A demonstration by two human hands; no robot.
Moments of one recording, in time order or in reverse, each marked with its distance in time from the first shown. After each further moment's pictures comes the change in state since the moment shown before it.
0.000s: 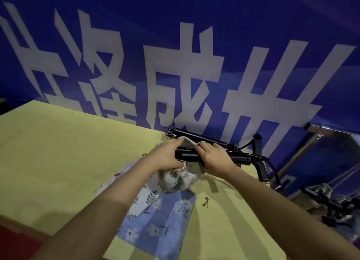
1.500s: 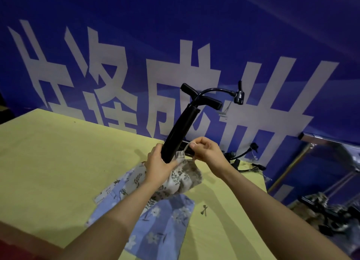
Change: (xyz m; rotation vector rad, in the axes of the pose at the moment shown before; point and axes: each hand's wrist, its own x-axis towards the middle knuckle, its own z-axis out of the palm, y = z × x) left_hand -0.011 -0.016 0.040 -0.535 0.636 -0.133; right_hand 0.002 -0.020 -0.056 1.710 0.189 0.372
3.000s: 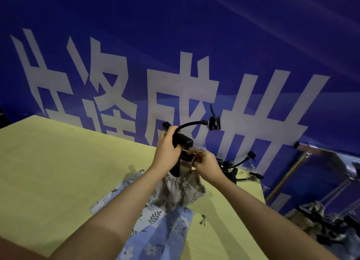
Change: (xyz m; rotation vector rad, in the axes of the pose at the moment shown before) left_hand 0.034 0.067 -0.012 -0.057 -0.024 0.185; right_hand 0.004 0.002 0.010 -0.702 0.162 -0.101
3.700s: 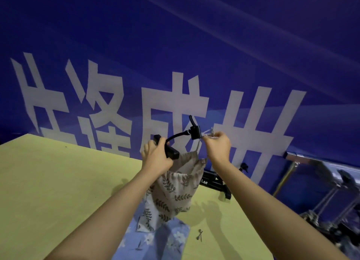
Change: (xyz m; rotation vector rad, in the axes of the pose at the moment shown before) left_hand 0.013 0.006 -0.017 0.567 -0.066 -0.063; right_hand 0.029 -0.048 -0.062 0.374 0.531 0.241
